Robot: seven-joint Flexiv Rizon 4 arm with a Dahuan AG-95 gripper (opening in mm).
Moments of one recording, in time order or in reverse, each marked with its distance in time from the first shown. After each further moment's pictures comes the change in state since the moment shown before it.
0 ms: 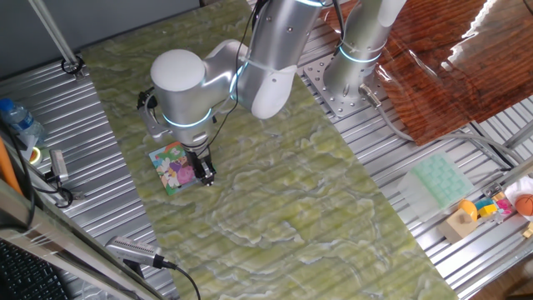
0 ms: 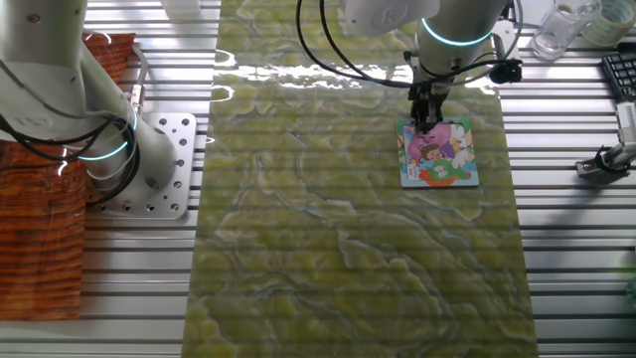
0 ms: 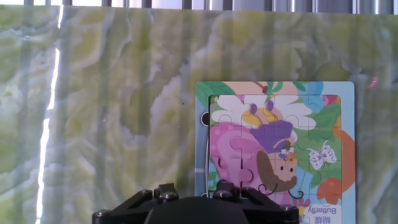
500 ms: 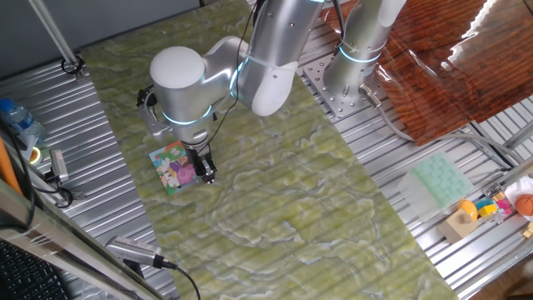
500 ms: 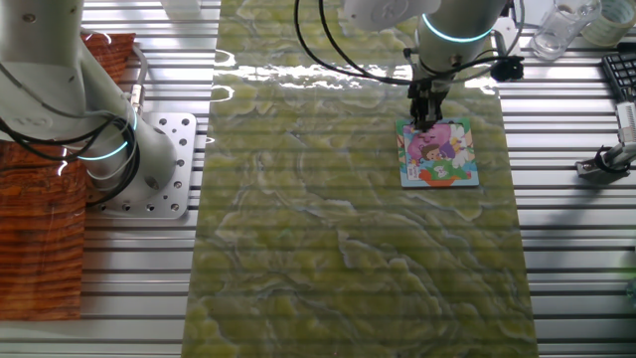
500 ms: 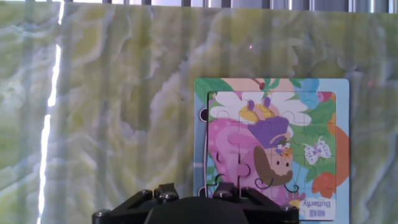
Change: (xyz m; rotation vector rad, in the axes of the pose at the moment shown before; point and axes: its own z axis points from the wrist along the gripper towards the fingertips) arm -0.001 0.001 -0.009 -0.005 -0.007 -0.001
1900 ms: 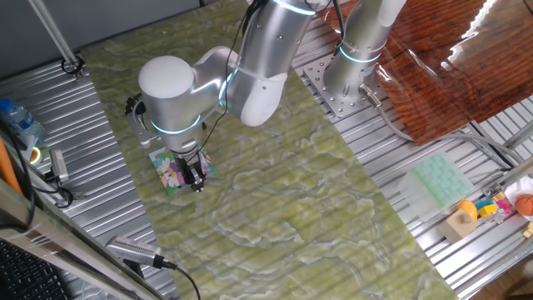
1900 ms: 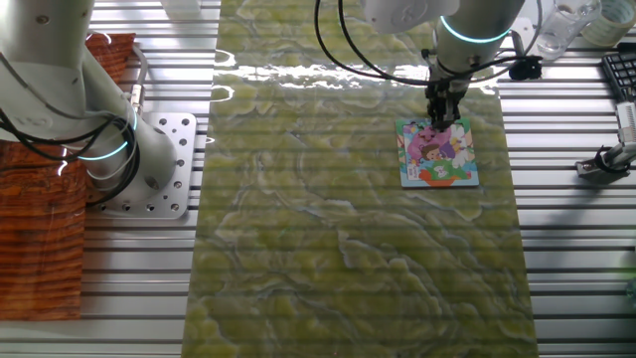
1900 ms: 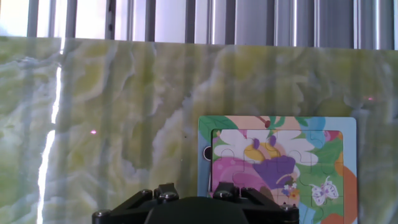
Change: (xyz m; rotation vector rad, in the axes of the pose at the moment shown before) arm -0.032 0.002 0.008 0.006 -0.011 0.000
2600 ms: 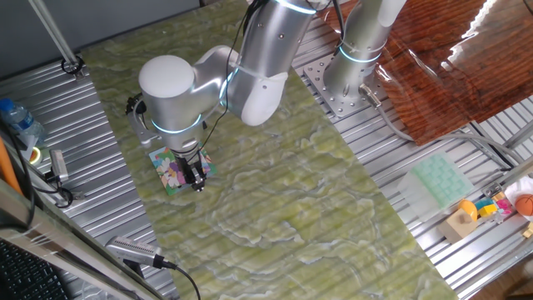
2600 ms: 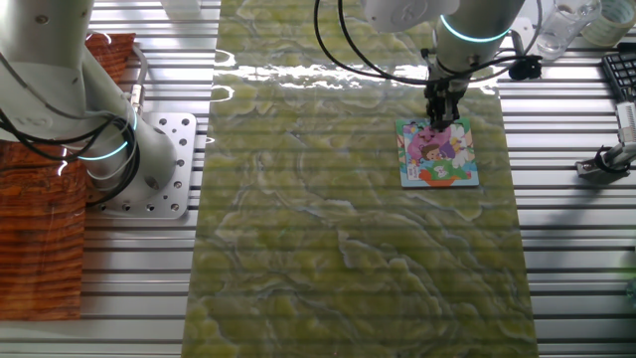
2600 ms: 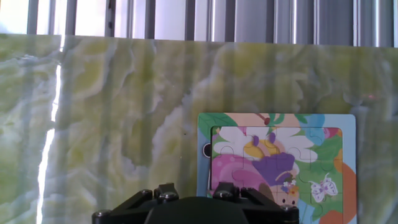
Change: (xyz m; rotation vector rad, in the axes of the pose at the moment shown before) arm 0.003 -0.001 0.002 0.001 0.003 -0.001
